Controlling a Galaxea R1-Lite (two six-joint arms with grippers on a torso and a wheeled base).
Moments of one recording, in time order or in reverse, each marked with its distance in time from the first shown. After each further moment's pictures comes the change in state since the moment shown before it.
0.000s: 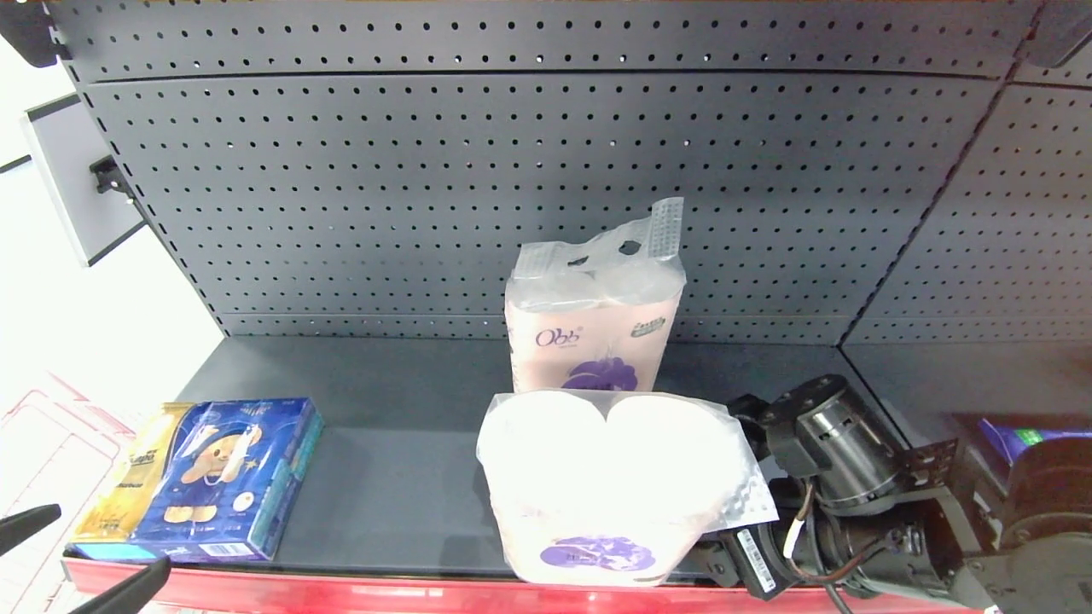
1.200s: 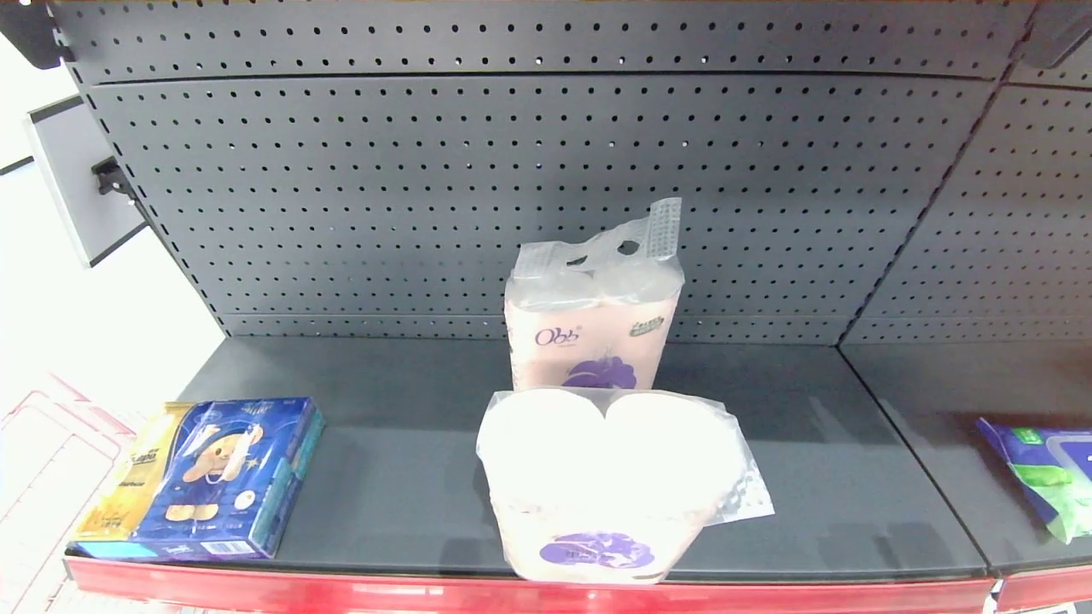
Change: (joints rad) left arm 0.000 -0.349 0.005 0.331 -0.014 -0.060; right arm -0.561 -1.060 0.031 0.483 -0.170 -0.350
